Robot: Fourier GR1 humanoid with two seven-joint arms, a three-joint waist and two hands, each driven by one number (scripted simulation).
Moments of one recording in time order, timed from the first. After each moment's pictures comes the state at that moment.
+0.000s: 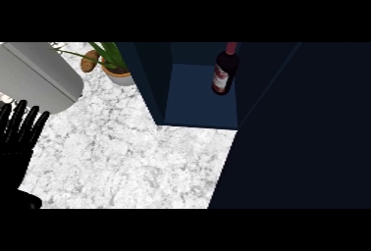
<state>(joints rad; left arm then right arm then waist) 0.07 0.58 -0.05 -1.53 0.85 -0.29 -0.41 0.01 -0.70 0.70 -2.47 -0.04 -0.22 0.19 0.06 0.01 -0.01</state>
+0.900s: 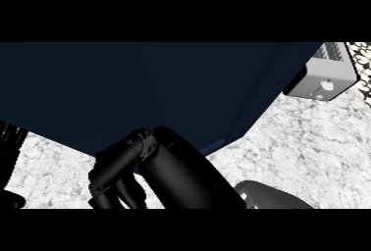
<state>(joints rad) 0.07 0.61 0.01 -1.46 0.88 -0.36 -0.39 -0.80 -0.06 0.65 -1.91 -0.16 -0.35 0.59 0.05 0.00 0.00</state>
